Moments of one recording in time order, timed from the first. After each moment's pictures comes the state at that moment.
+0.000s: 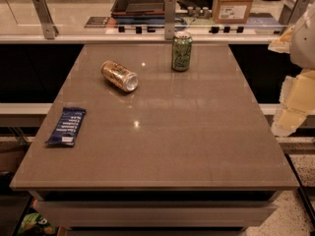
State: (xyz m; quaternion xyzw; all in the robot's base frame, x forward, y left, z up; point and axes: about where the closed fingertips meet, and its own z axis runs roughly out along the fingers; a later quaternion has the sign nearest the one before) arm 0.438 -0.214 0.984 -0.60 0.78 -0.04 0.17
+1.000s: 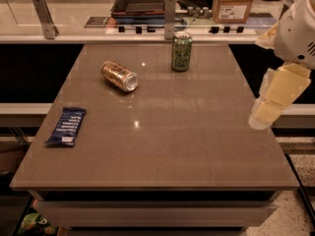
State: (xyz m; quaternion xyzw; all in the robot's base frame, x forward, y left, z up) arm 0.445 -0.184 0.993 -0.58 0.79 -0.02 0.21
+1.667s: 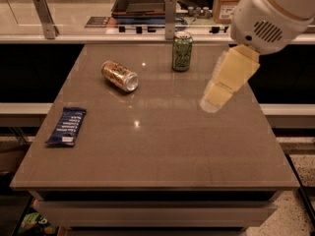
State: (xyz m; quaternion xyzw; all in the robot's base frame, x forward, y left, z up) arm 0.460 -0.117 1.009 -0.54 0.81 0.01 0.23
